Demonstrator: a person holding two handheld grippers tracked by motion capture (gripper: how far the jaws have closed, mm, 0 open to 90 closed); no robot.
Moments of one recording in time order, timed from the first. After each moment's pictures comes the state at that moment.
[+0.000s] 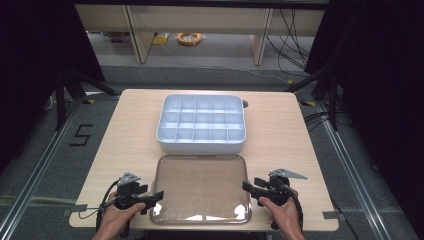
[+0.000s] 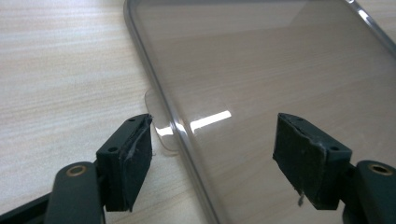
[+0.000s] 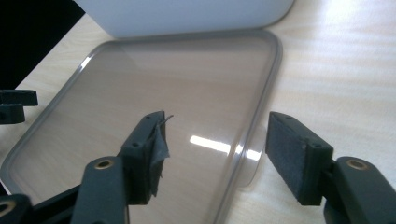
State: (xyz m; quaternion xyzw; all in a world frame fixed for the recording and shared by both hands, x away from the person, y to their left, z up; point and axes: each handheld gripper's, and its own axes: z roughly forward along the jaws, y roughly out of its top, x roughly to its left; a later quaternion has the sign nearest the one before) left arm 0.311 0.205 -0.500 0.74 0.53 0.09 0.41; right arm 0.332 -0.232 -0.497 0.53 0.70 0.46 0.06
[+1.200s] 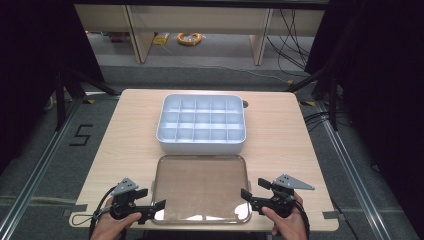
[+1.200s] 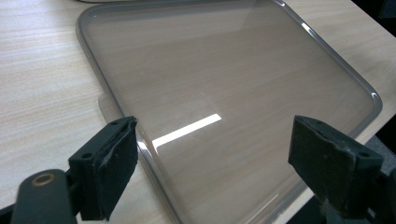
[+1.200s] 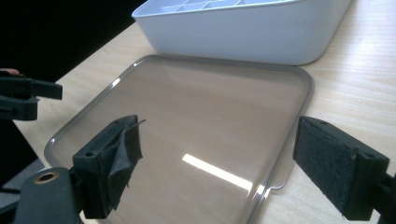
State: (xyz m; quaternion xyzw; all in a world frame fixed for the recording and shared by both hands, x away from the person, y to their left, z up) left arm 0.282 0.201 -0.486 0.75 0.48 0.07 0.45; right arm 0.298 -0.228 -0.474 0.46 0.72 0.51 0.09
